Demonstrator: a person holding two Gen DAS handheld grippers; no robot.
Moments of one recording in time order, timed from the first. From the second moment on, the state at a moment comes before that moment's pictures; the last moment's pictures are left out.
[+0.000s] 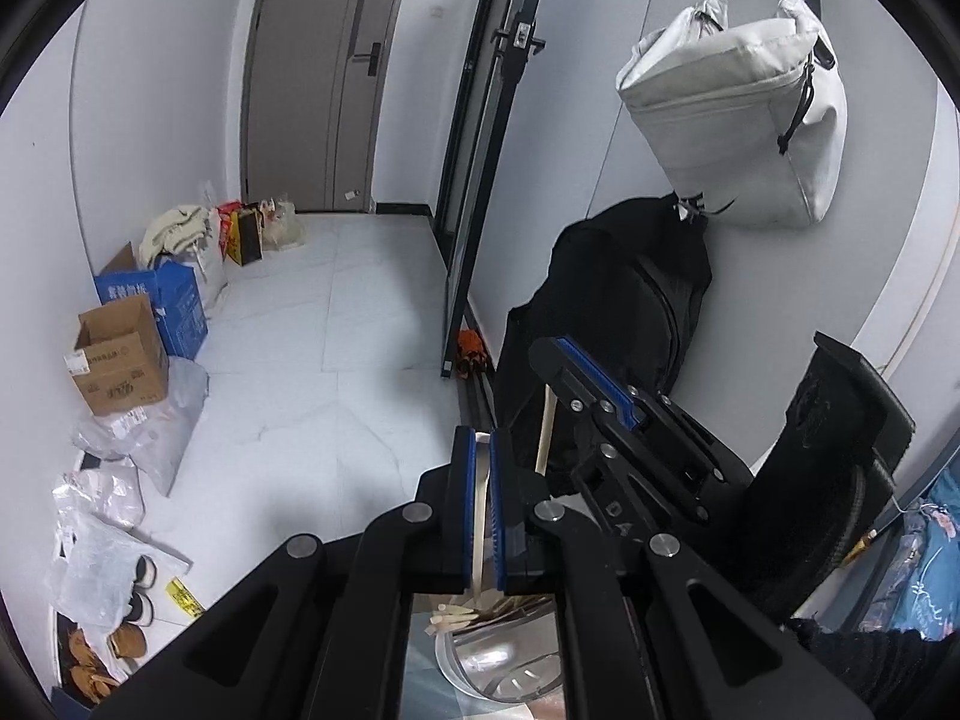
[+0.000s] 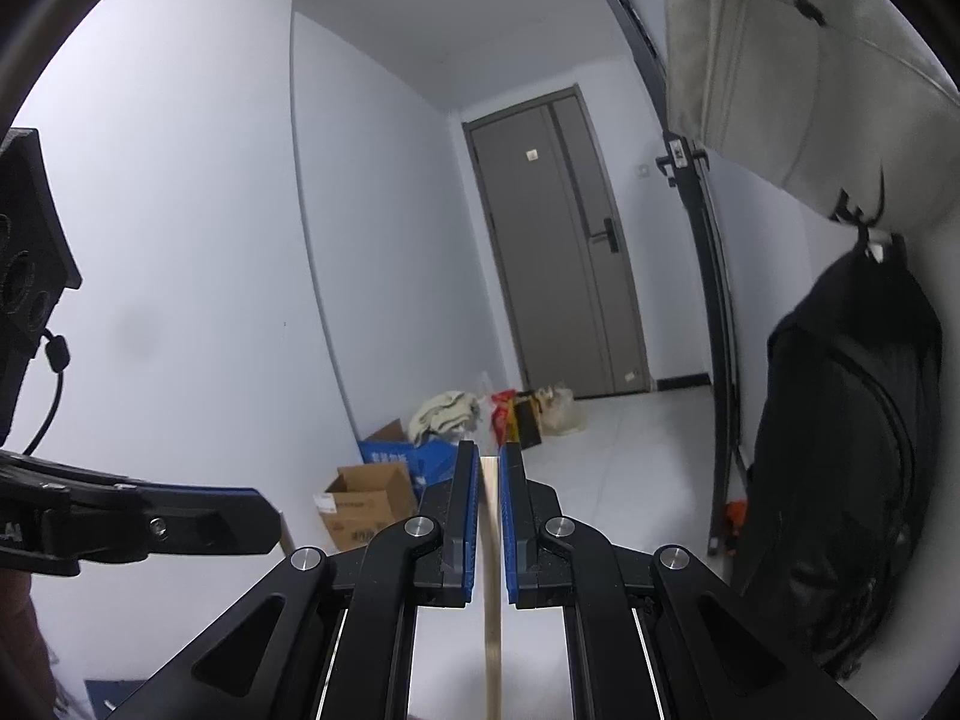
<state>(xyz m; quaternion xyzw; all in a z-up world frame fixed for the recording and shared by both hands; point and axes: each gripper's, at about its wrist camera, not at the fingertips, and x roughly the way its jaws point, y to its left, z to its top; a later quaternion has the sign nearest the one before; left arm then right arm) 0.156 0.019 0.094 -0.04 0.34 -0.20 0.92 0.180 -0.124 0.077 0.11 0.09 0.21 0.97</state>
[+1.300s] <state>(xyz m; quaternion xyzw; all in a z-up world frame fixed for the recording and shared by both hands) 0.155 -0.007 0.044 -0.03 0.42 -0.25 0.87 0.122 -0.177 0.049 0.14 0.26 0.32 0.90</state>
